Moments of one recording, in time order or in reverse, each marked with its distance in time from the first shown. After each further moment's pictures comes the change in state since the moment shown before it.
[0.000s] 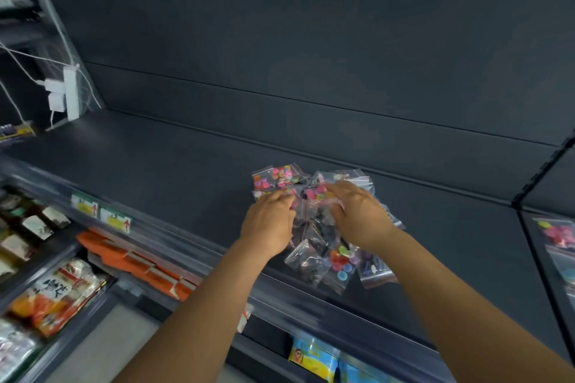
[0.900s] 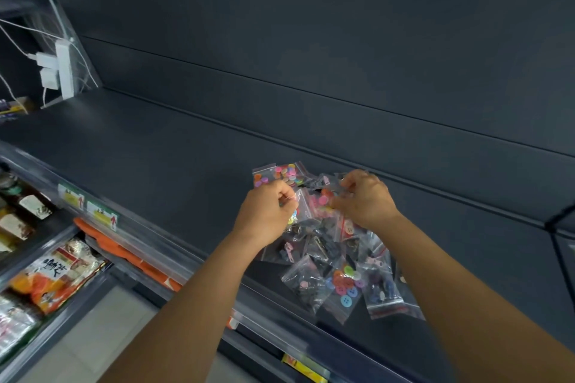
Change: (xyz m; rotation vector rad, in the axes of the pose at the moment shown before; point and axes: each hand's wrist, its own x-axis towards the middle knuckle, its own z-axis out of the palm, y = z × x) left_hand 0.034 -0.015 0.002 -0.418 0.172 -0.134; right_hand 0.069 0.022 0.002 0.190 0.020 0.279
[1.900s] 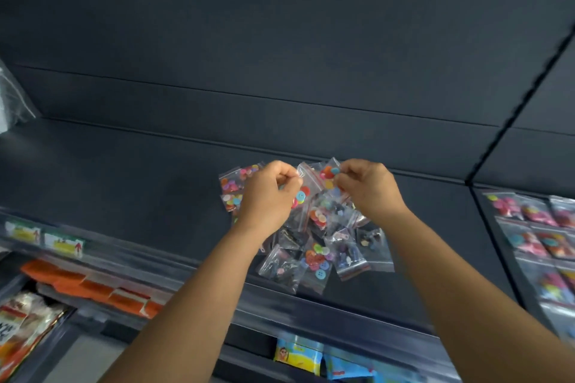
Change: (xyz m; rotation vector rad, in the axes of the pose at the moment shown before) left_hand -0.020 0.060 0.004 -0.309 0.020 0.152; right_hand -0.071 0.018 -0.043 0.320 0.297 -0.069
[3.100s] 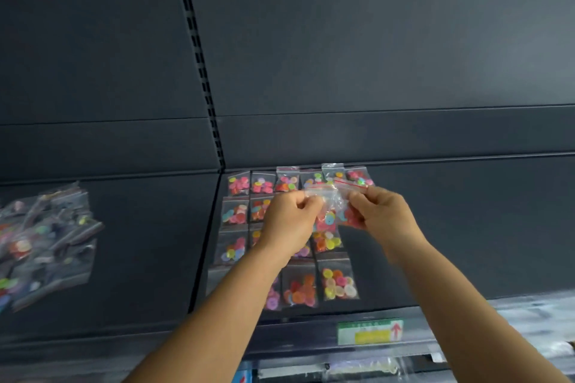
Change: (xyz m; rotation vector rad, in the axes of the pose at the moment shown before) left_hand -0.138 0.248 0.385 -0.145 -0.455 -0.076; right_hand -0.144 0.264 -0.358 0.379 0.342 0.446
